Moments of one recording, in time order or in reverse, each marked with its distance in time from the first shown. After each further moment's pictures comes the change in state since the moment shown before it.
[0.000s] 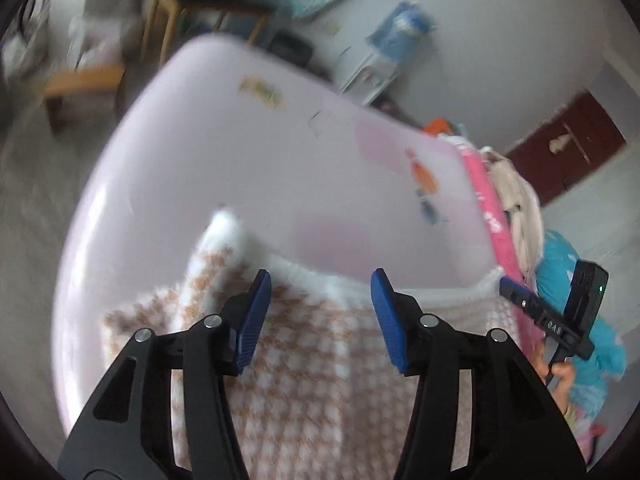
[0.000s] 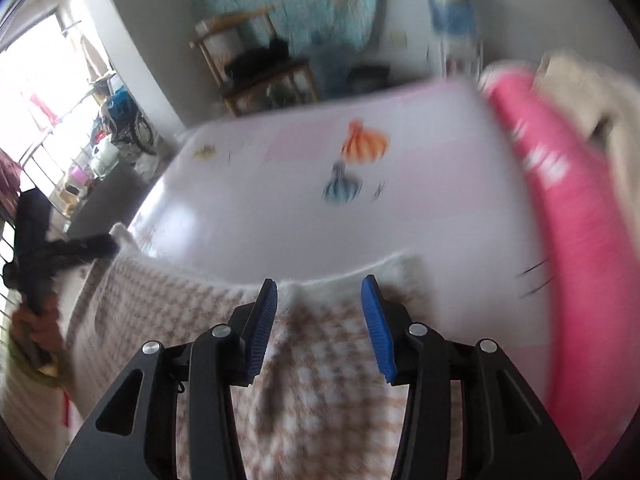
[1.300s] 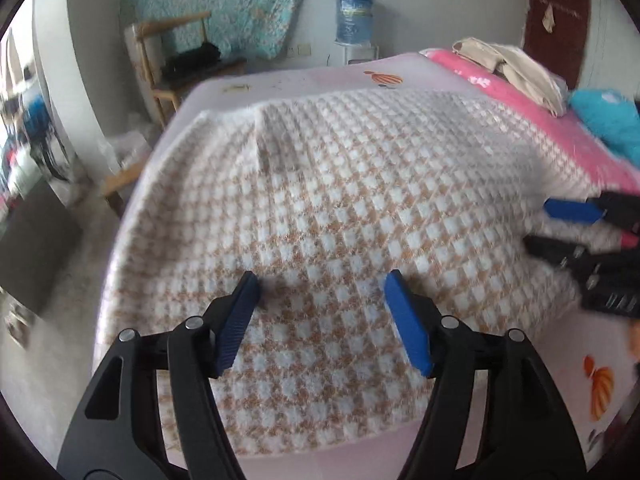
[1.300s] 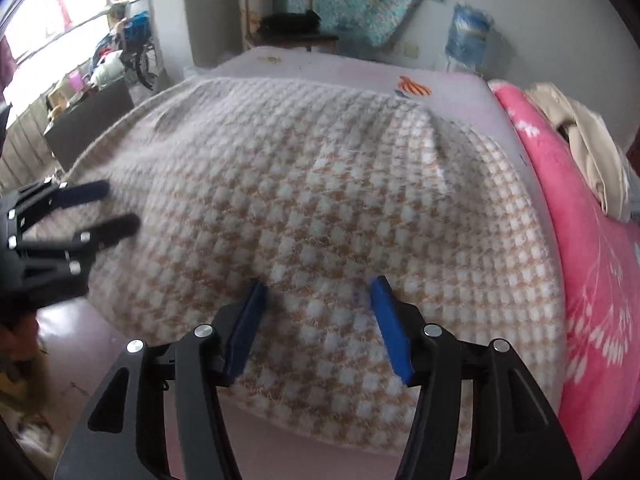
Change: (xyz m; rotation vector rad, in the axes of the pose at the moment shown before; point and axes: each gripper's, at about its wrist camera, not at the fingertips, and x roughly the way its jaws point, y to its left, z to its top) left arm -0.062 -0.079 -0.225 0.516 -0.139 0.371; right arm -0.065 0.135 -0.181 -0.228 -0.001 -0.242
